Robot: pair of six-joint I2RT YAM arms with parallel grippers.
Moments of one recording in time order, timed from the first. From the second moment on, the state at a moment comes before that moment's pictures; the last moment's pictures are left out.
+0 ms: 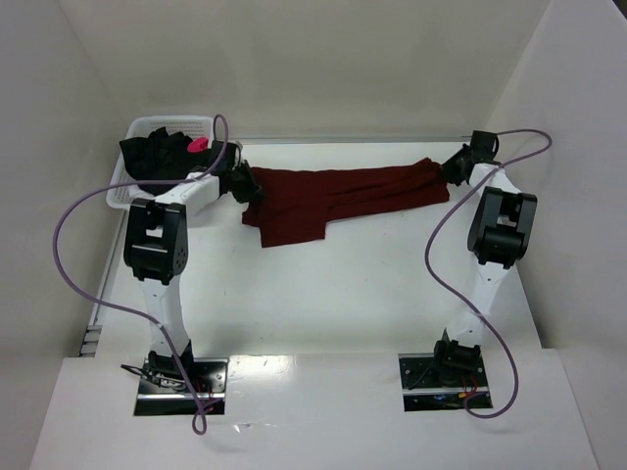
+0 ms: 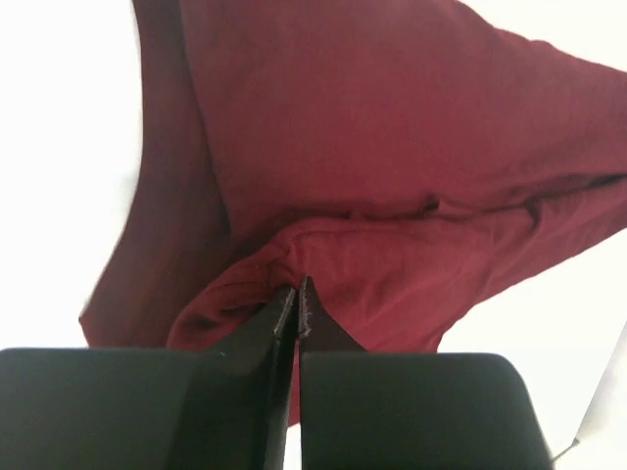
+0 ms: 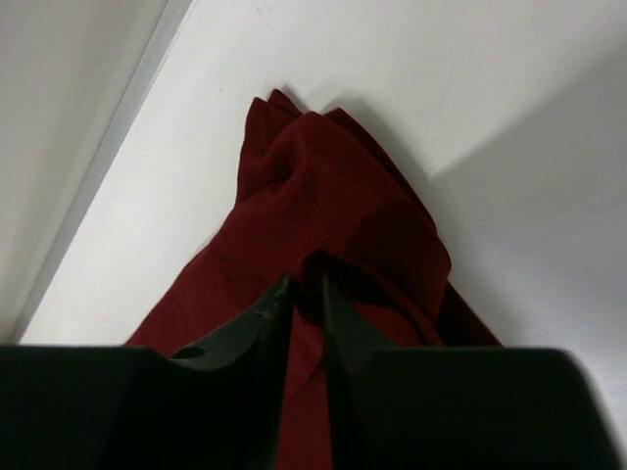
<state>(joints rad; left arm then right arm) -0.14 2.05 1.51 -0.31 0.29 -0.63 -0.25 2.20 1.68 -0.20 -0.19 0.70</state>
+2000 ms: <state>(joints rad) -0.16 1.87 1.11 -0.19 0.44 -0.61 0.40 2.02 1.32 -0.18 -0.27 0.60</state>
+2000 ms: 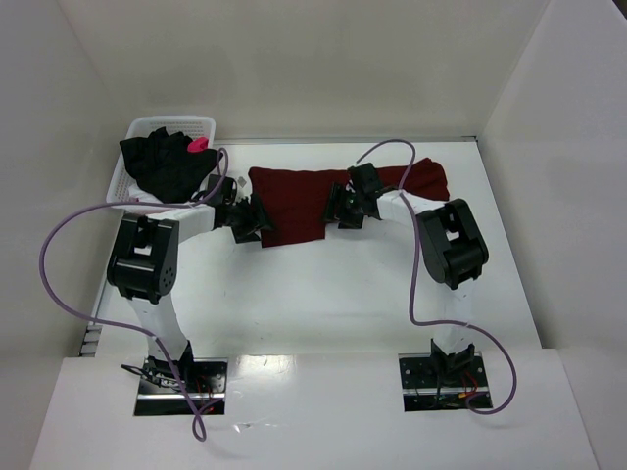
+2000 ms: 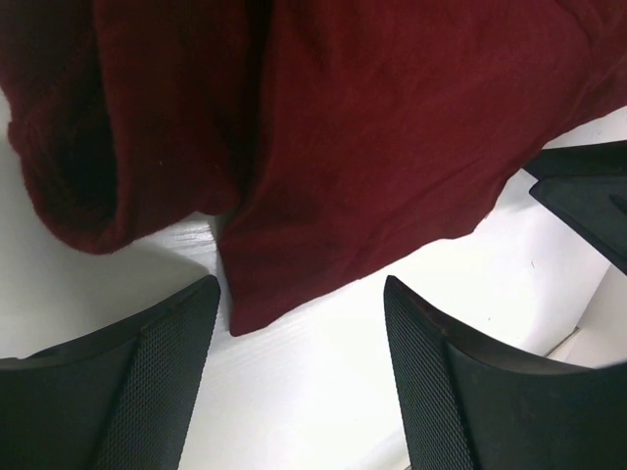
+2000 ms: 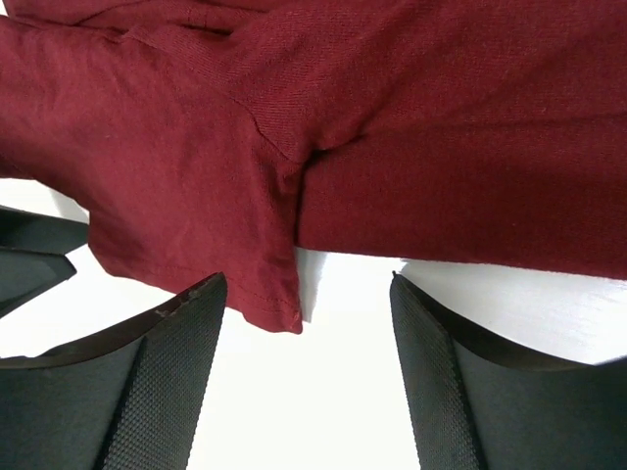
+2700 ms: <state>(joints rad) -0.16 1.91 1.12 -0.17 0.45 -0.61 0.50 2.04 1.32 -0.17 -0.28 0.65</state>
